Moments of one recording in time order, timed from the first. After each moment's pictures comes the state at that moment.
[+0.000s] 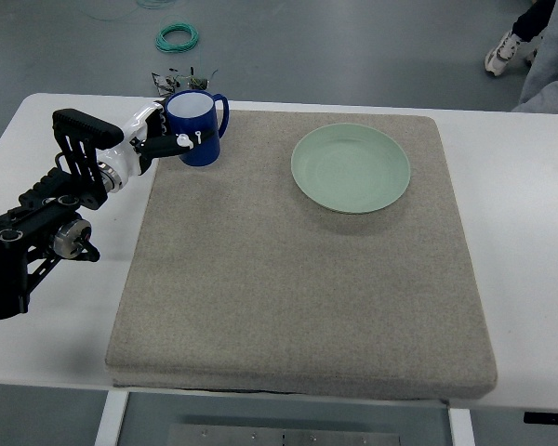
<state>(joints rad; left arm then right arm) -0.75 0.36 -0.59 -0.77 0.57 -0.07 -0.40 0.04 0.00 0.03 0.16 0.02 -0.09 0.01</state>
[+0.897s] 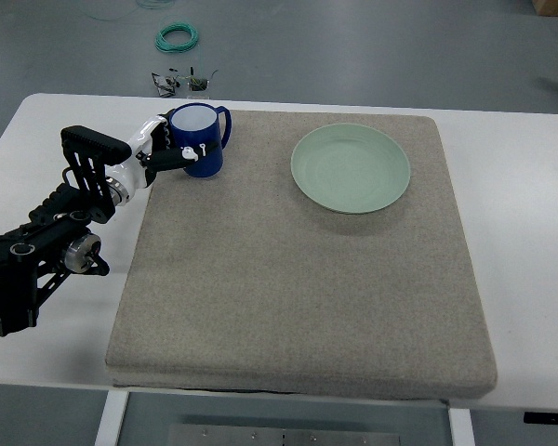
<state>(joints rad) -0.71 0.33 -0.59 -0.77 0.58 -0.02 -0.42 0.04 0.00 0.03 0.16 0.02 -0.09 0.01</state>
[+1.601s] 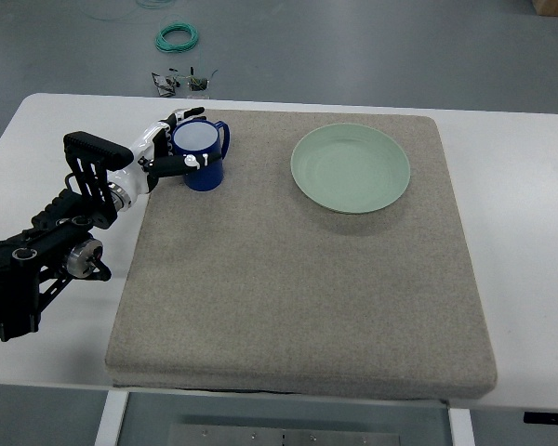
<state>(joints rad) -0.70 0.32 -0.59 -0.78 0.58 -0.02 -0.42 0.04 0.00 0.03 0.16 0.02 -0.09 0.01</state>
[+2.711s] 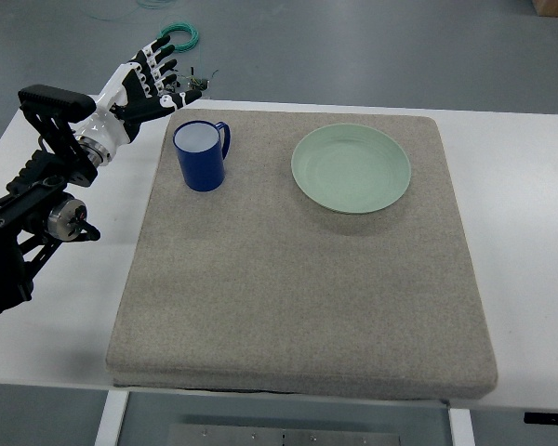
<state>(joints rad) -0.74 0.37 -0.78 -0.87 0.57 -0.04 -0.42 0.04 0.00 0.03 0.16 0.02 -0.09 0.01</state>
